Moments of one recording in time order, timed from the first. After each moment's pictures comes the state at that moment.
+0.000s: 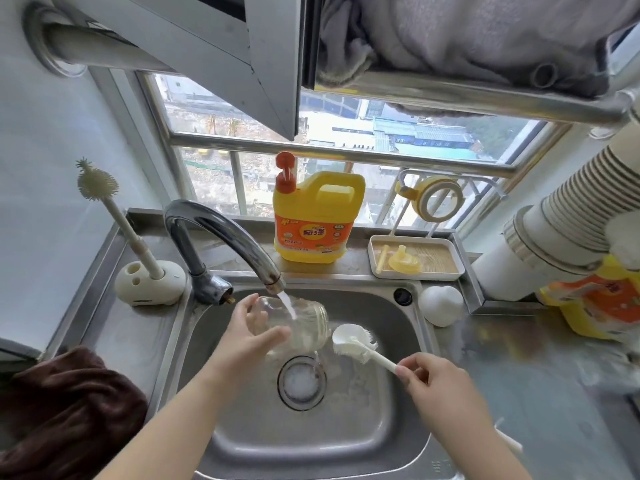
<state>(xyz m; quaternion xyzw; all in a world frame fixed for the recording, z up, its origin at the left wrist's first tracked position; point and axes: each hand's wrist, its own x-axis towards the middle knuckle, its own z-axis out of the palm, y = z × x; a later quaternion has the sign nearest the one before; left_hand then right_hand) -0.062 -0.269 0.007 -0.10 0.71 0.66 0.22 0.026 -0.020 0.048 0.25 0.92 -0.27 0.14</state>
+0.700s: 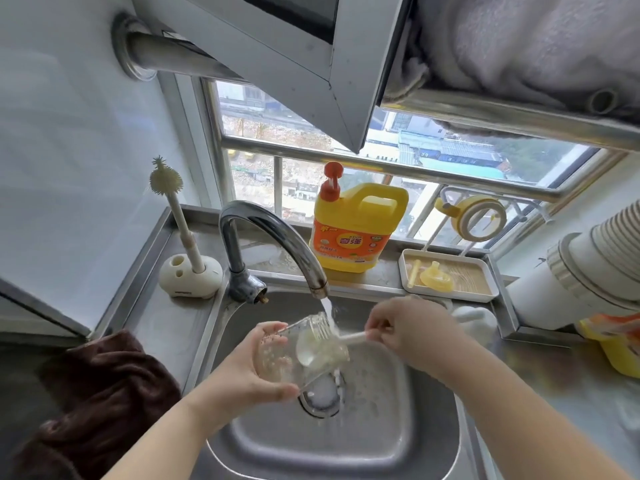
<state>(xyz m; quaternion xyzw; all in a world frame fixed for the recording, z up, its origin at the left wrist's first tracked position) -0.035 -0.319 0.004 -0.02 0.66 0.69 0.30 -0.065 -0.079 0.104 -0.08 0.97 -0.08 0.20</state>
